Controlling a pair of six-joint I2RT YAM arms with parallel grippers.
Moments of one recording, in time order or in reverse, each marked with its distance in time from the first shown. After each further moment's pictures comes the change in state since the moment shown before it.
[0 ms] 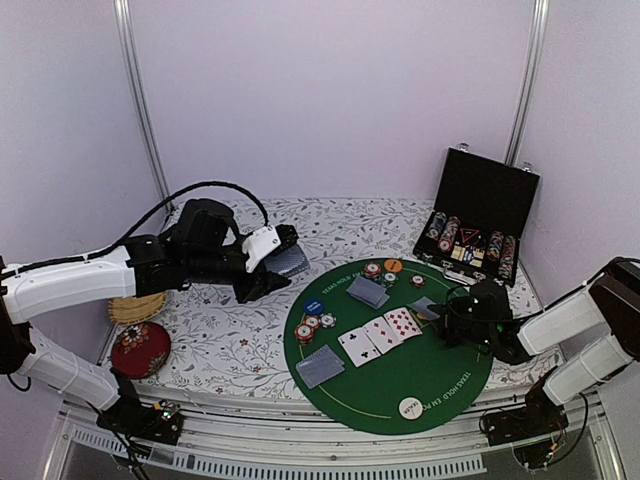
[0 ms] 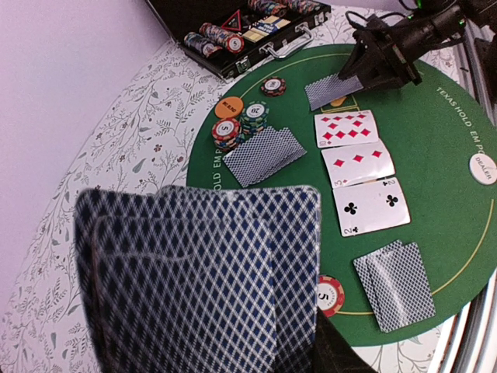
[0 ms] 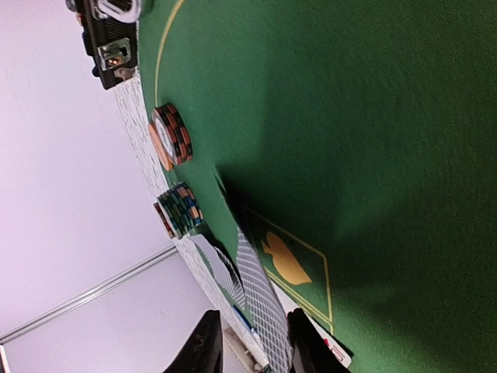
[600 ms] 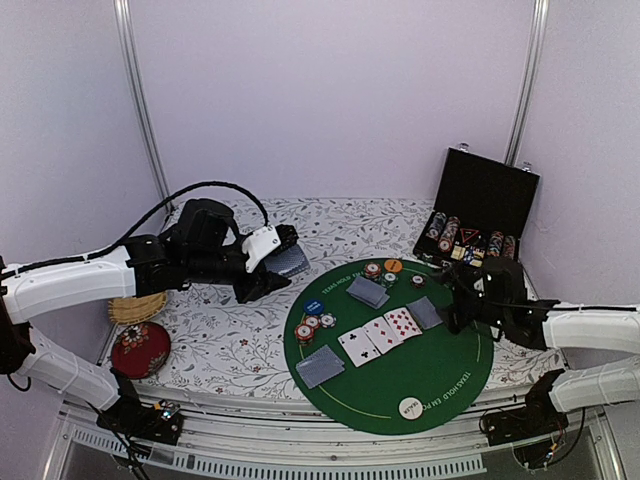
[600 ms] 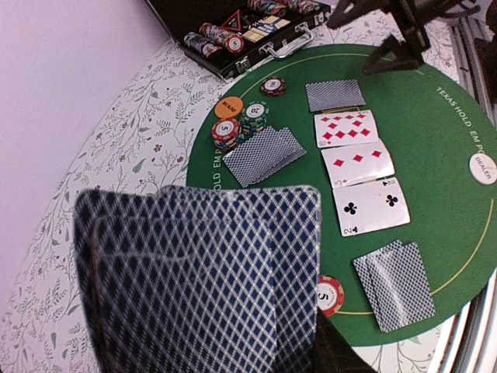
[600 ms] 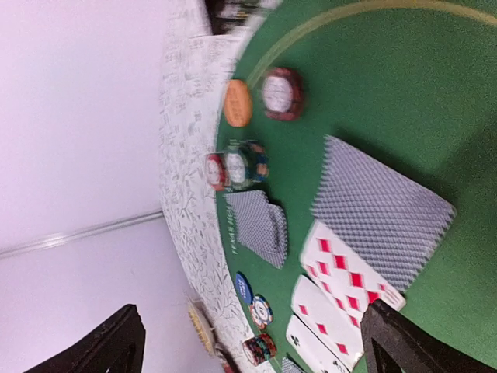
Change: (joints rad) left arm 0.000 0.000 0.000 0.000 0.000 0.000; right arm 0.019 -0.336 0.087 -0.394 -0.007 -0.238
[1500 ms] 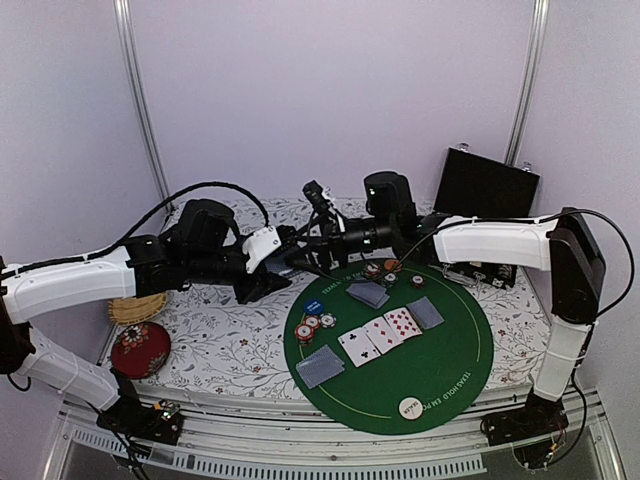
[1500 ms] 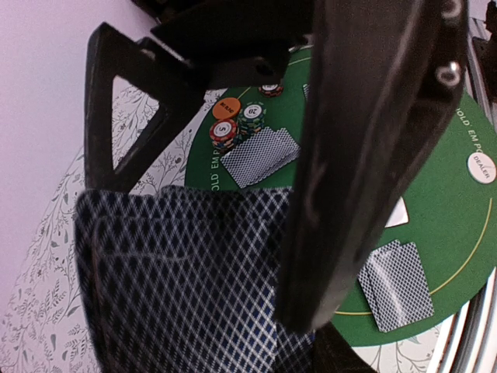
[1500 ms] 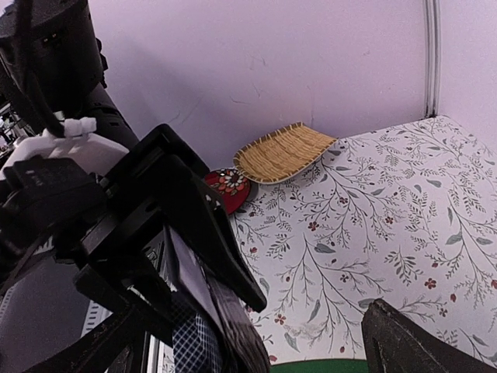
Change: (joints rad) left arm -0.005 0.000 0.000 -0.001 0.002 0.002; right arm 0.235 0.752 1.058 -0.073 -0.739 -1.561
